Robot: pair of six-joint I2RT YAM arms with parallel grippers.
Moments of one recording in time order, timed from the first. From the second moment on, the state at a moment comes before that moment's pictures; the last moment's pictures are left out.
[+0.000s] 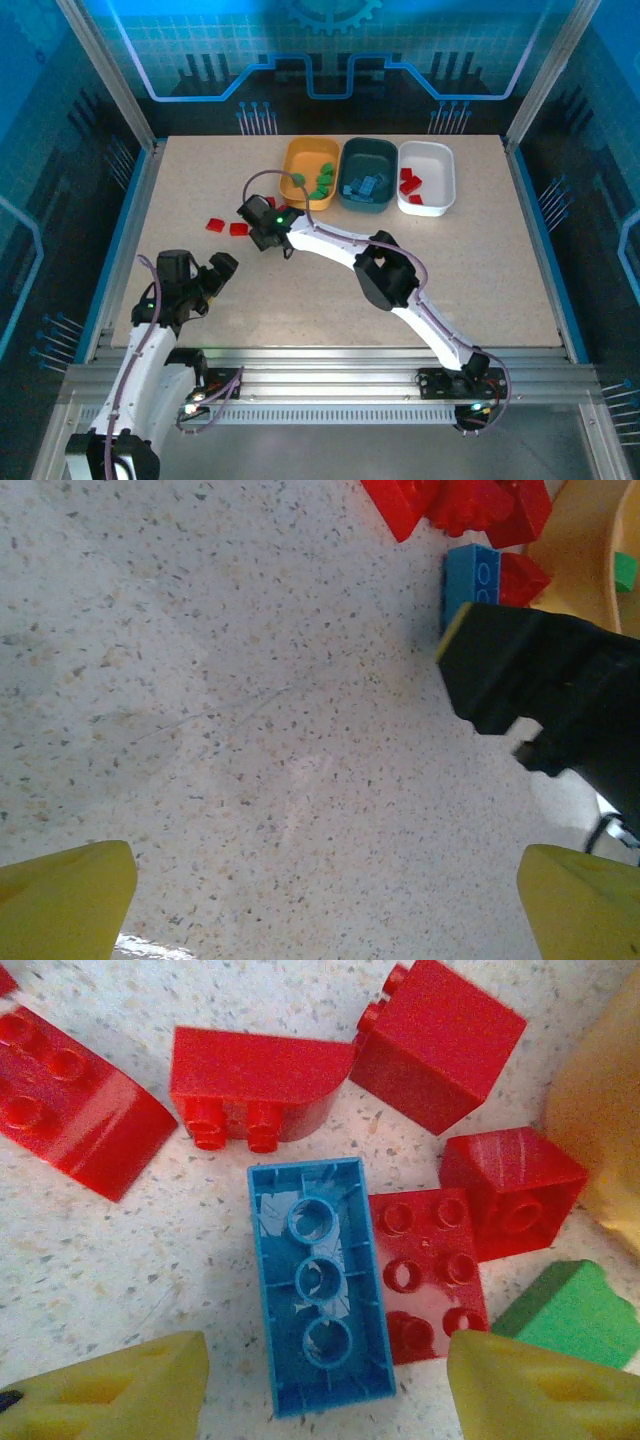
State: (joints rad) left arm 0.05 0.69 0.44 -0.59 0.26 -0.93; right arm 0.93 2.52 2.20 -0.68 0.37 0.21
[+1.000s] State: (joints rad) left arm 0.05 0.71 0.44 -0.57 0.26 -0.92; right arm 0.98 2.32 1.79 -0.46 0.33 0.26
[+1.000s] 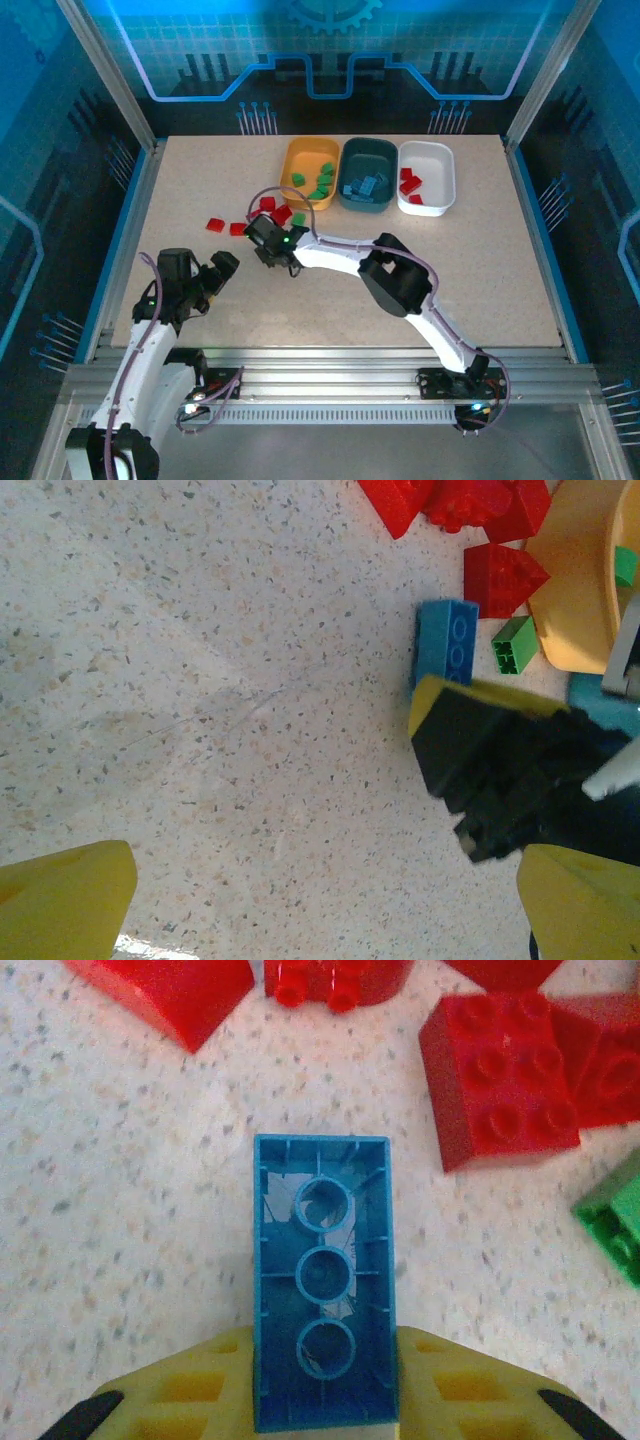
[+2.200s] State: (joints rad) left arm -0.21 1.23 0.51 -0.19 0.48 -0.89; right arm 0.34 2.14 1.76 -0.52 0.21 0.28
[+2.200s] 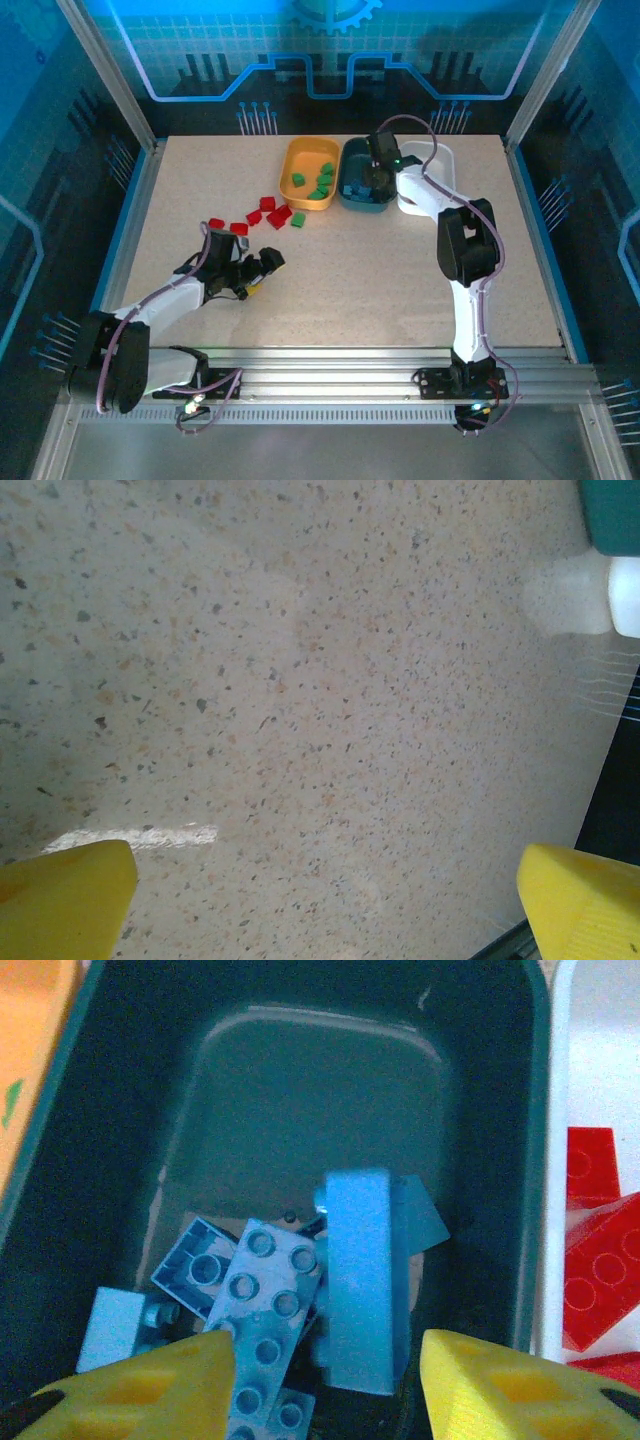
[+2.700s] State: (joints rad) left arm -0.03 1.03 0.53 -0.32 0.34 -0.90; right arm 0.73 1.83 1.43 -0.36 0.37 0.49
